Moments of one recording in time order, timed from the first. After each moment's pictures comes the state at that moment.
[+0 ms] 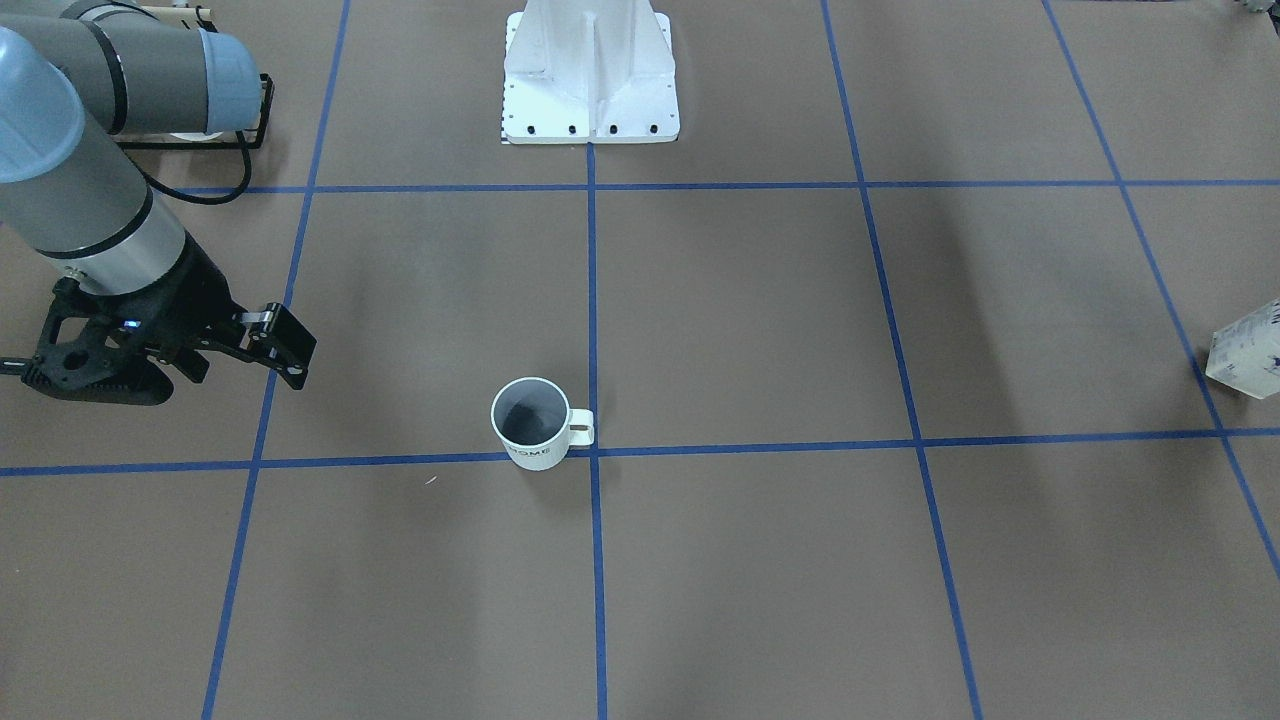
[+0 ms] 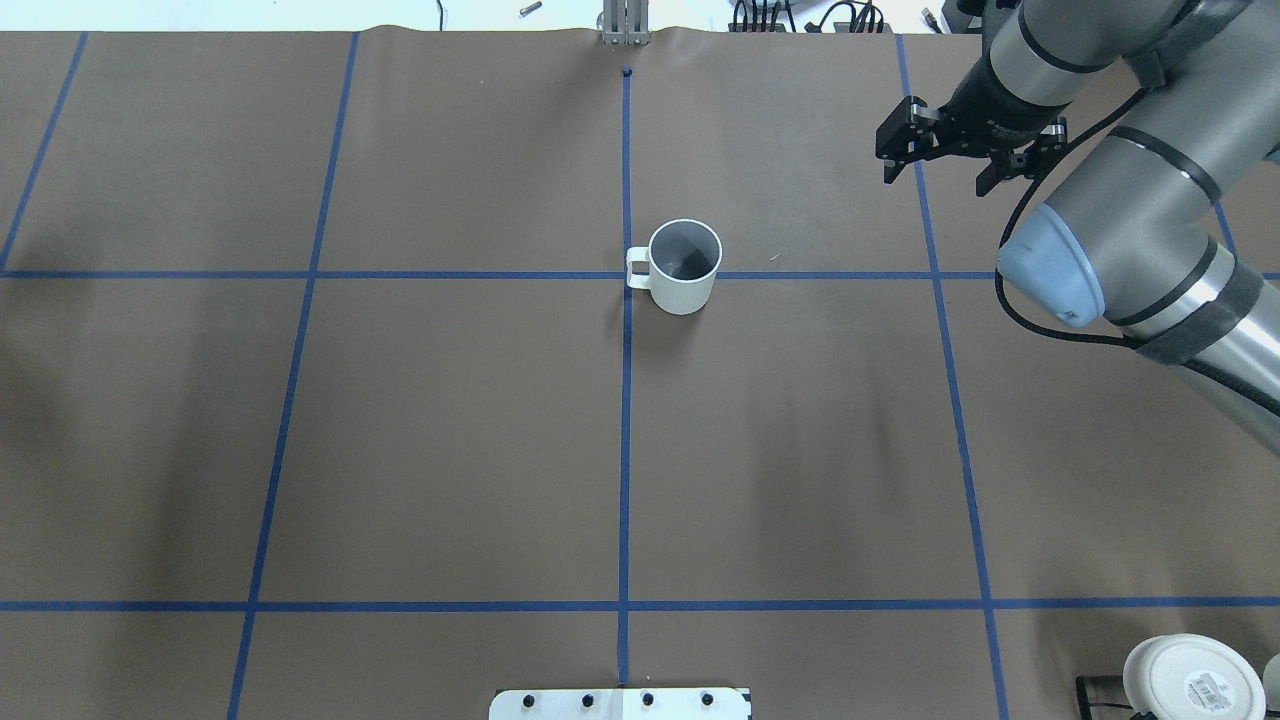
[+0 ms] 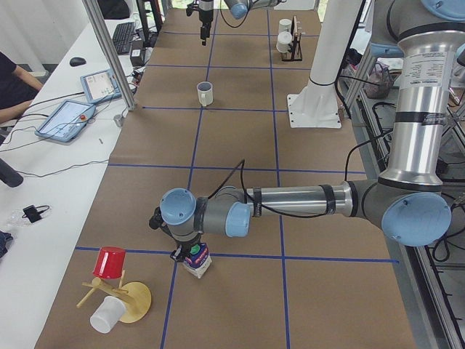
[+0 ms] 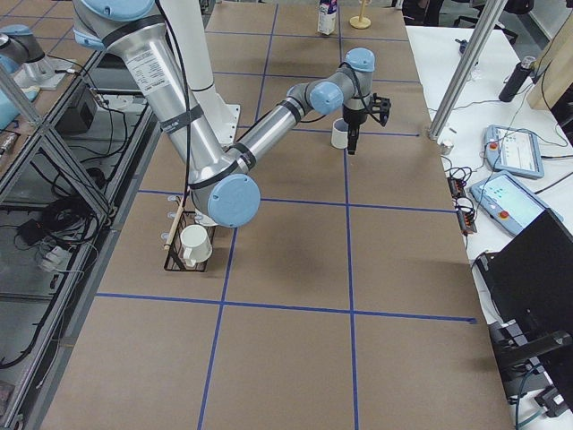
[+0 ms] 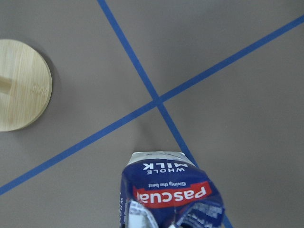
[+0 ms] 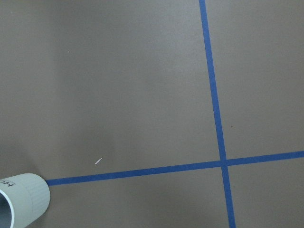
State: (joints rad) left arm -1.57 -1.63 -1.50 -1.67 -2.42 0.46; right arm 0.99 -1.04 1.78 -1.69 2.14 0.94
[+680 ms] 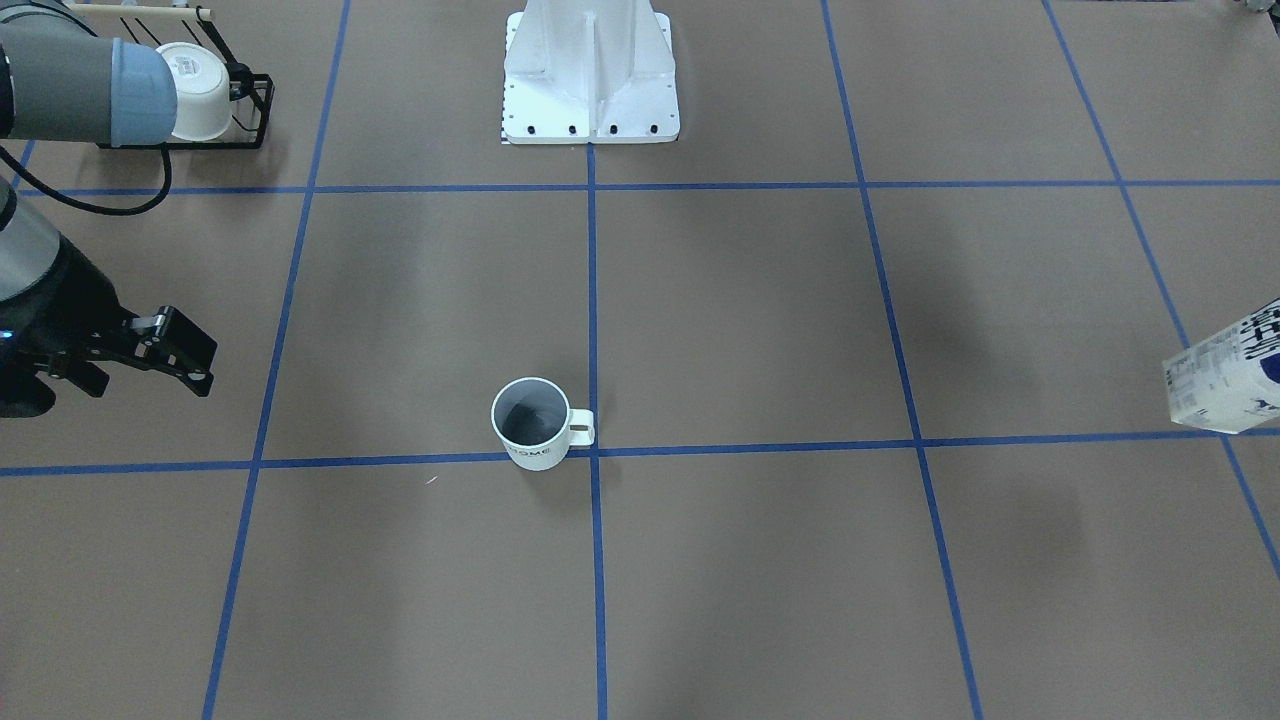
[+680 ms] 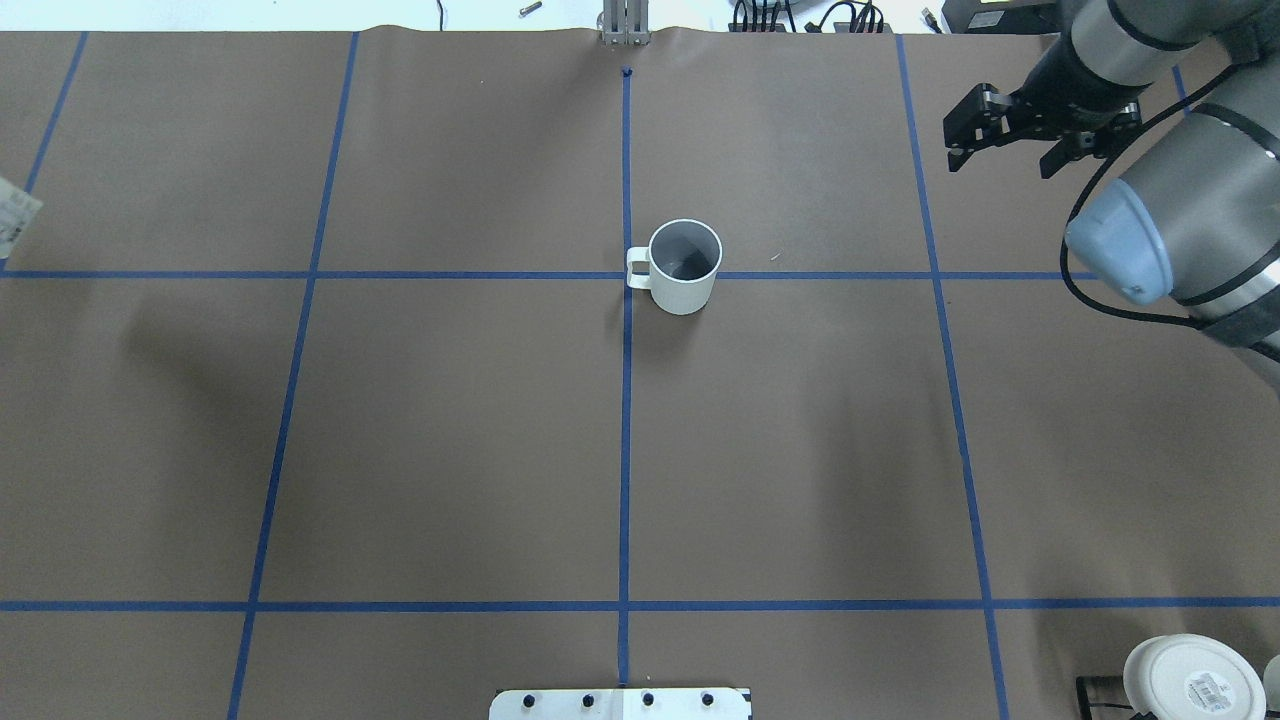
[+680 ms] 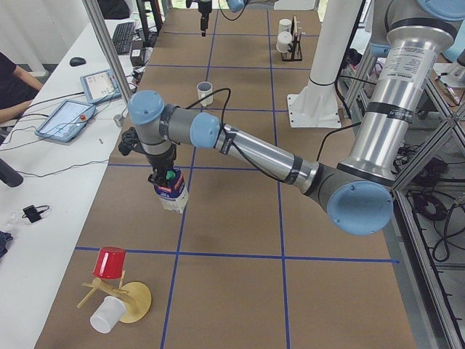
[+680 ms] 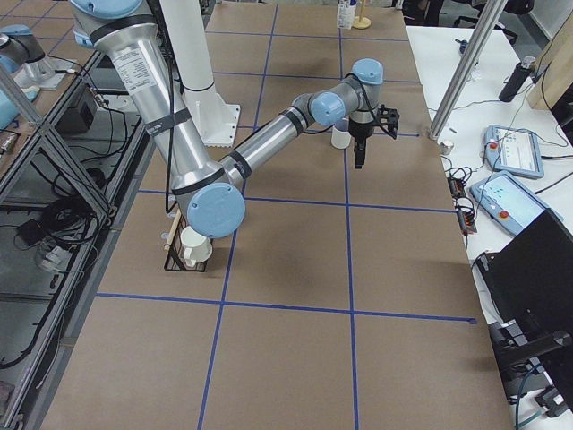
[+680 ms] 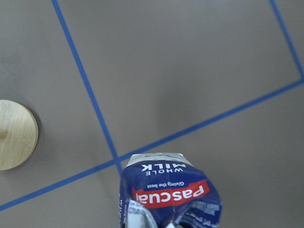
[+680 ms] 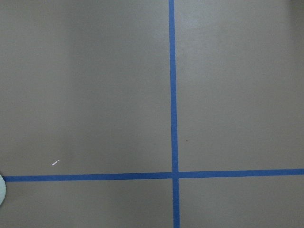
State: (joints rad) left arm -1.48 -1.91 -1.70 -1.36 -2.43 -0.06; right arm 1.11 -1.13 1.78 -1.68 2.20 0.72
